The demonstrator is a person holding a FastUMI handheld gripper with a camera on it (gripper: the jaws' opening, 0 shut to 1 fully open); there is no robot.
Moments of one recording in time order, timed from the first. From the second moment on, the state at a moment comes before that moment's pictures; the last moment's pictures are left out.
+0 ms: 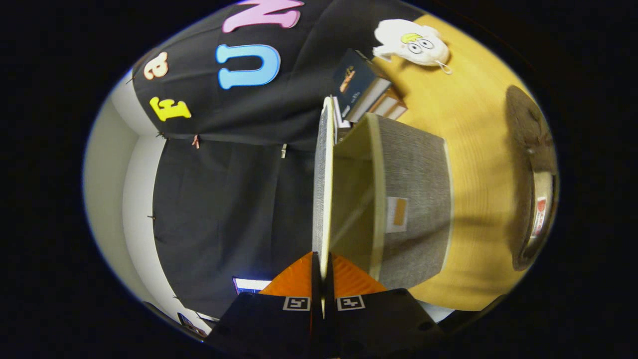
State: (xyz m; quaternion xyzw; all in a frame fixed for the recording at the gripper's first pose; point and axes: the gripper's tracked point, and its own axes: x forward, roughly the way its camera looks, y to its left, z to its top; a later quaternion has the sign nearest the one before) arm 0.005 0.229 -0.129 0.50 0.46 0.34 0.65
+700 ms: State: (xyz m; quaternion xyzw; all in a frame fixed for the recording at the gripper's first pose) arm 0.019 0.410 -0.030 0.39 0.42 0.43 0.69
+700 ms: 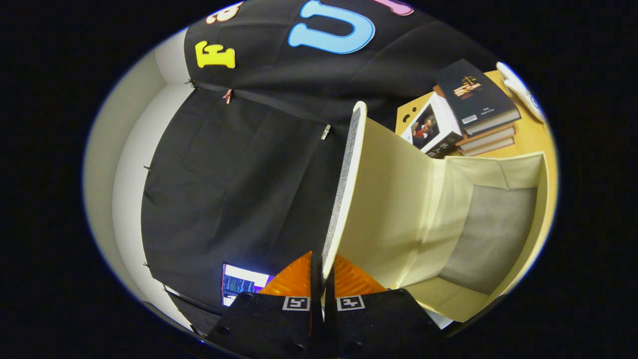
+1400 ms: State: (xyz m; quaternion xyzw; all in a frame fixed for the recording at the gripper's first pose) arm 0.034 0.521 -0.077 0.34 0.45 0.39 0.72
